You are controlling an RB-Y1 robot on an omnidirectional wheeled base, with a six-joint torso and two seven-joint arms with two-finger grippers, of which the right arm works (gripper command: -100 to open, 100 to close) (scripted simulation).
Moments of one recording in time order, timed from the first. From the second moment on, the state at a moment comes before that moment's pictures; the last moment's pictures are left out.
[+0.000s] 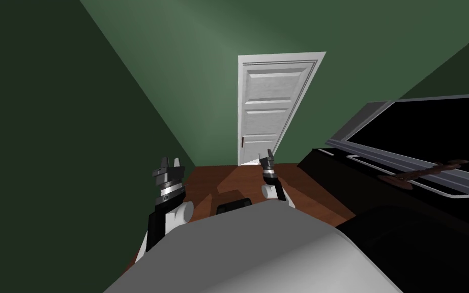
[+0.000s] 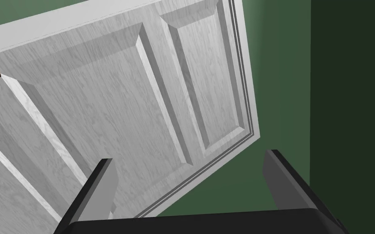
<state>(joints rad) 0.42 -0.04 -0.02 -1.97 -0.17 -0.55 -0.14</state>
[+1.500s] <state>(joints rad) 0.28 -0.07 -0.11 -1.59 -0.31 -0.64 -0.50</state>
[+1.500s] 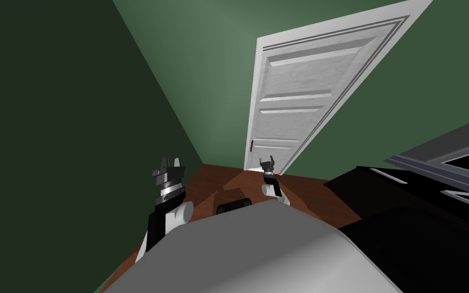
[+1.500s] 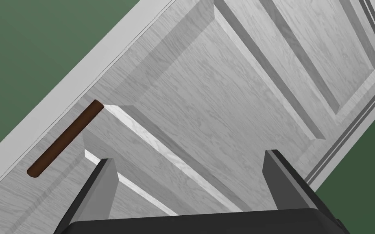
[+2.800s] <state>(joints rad) 0.15 -0.08 -0.20 -1.23 -0.43 -0.72 -0.81</state>
